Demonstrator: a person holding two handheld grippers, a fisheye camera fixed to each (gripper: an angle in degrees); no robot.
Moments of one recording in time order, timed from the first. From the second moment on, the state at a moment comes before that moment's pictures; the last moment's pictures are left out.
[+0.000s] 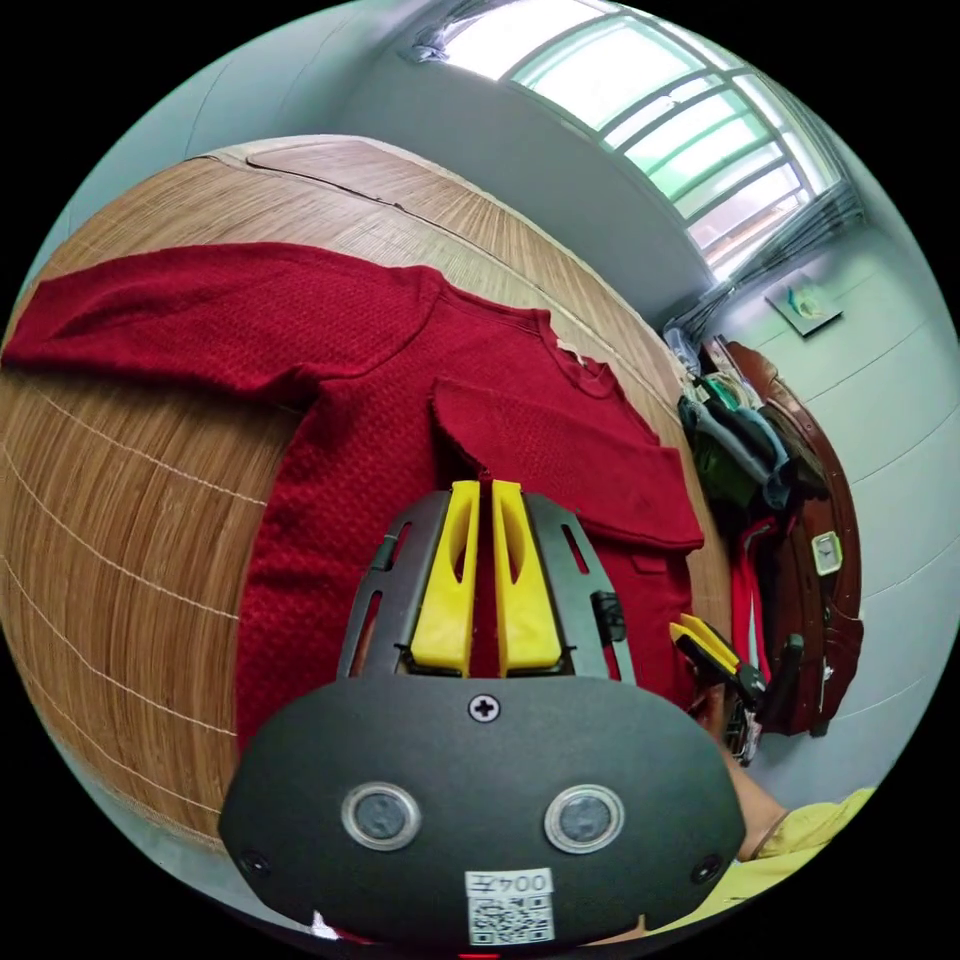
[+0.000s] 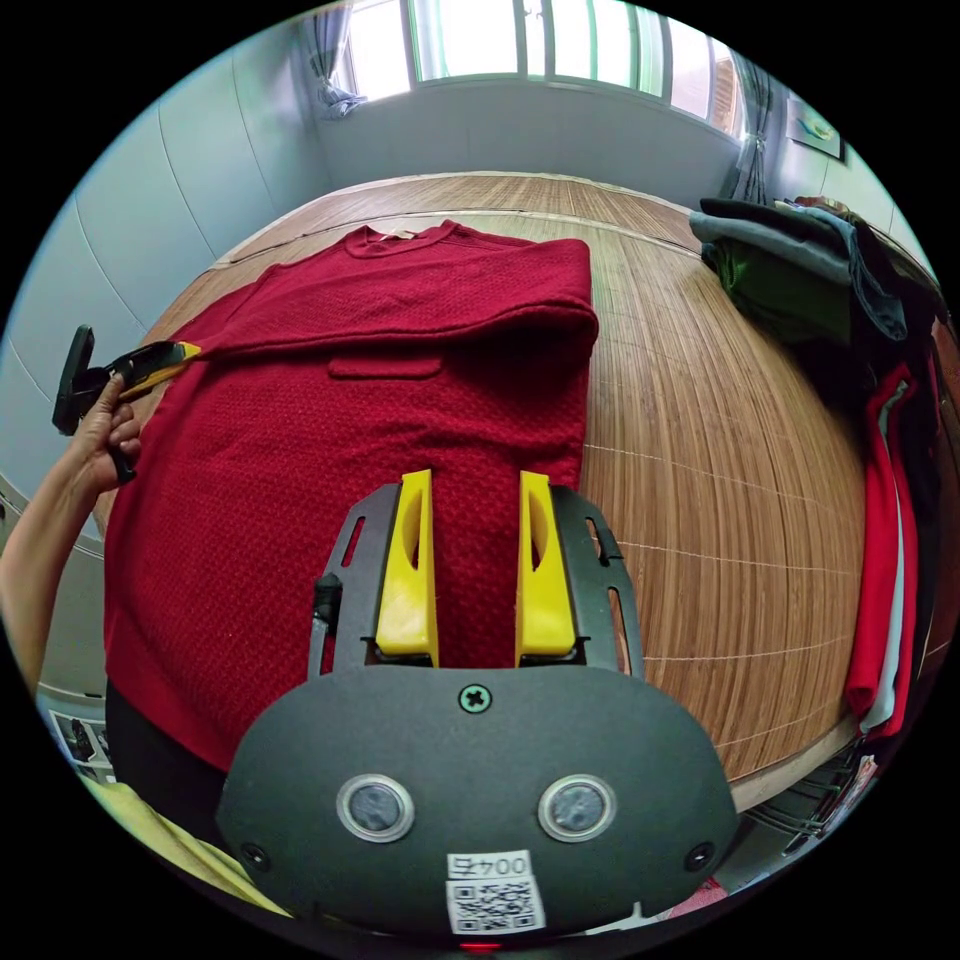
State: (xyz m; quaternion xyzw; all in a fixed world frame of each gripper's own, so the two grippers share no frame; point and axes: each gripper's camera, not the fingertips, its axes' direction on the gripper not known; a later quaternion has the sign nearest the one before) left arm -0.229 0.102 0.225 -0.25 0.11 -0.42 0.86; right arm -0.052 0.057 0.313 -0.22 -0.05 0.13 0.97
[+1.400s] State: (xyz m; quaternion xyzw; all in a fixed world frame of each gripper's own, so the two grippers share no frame) left arm -0.089 0.104 0.267 -0.29 0.03 -0.19 0.94; right arm 0.038 0.051 0.340 -0.15 -0.02 0.20 0.97
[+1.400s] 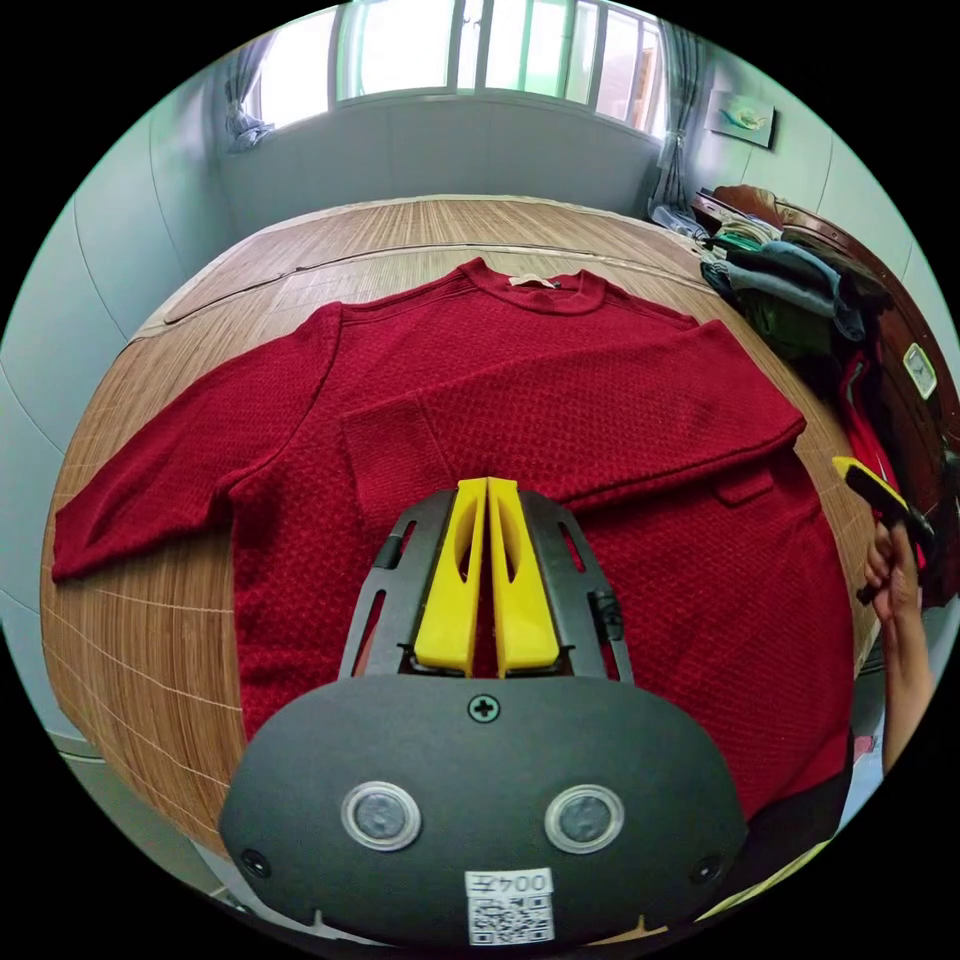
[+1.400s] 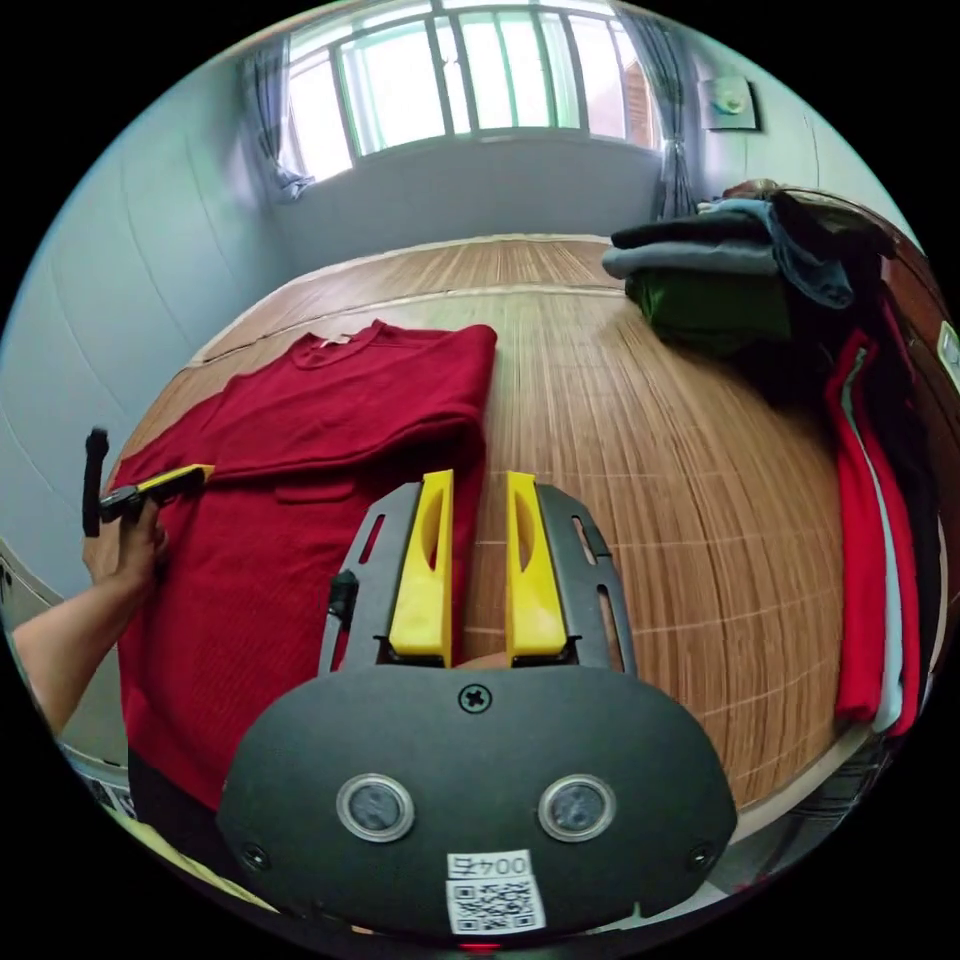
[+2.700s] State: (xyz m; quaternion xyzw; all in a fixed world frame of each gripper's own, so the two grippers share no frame) left arm -0.102 0.126 0.246 -0.28 0.06 -0.22 0.93; right arm 0.027 0.005 0.415 -0.21 -0.02 0.02 0.98
